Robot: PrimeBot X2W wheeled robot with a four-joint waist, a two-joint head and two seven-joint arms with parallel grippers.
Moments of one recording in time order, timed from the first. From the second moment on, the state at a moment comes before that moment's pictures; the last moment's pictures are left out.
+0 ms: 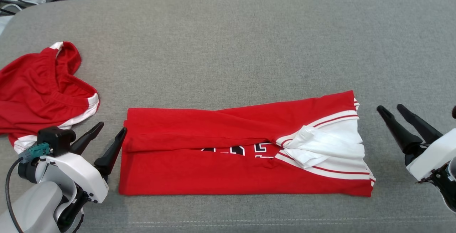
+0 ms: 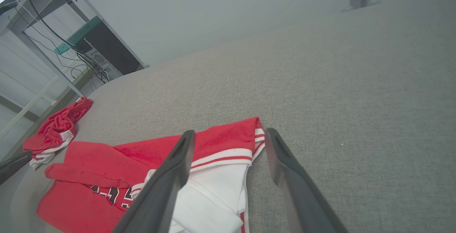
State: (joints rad) left arm -0.55 0.59 -0.89 0.60 -0.97 -0.13 -0.26; right arm -0.47 -0.72 0.71 0.28 1.25 0.13 -0.10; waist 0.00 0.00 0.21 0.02
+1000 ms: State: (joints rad) left arm -0.15 0.24 -0.19 0.35 -0.39 -0.08 -0.26; right arm -0.33 -0.41 0.55 0.68 1.05 0.13 -0.25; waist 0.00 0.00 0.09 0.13
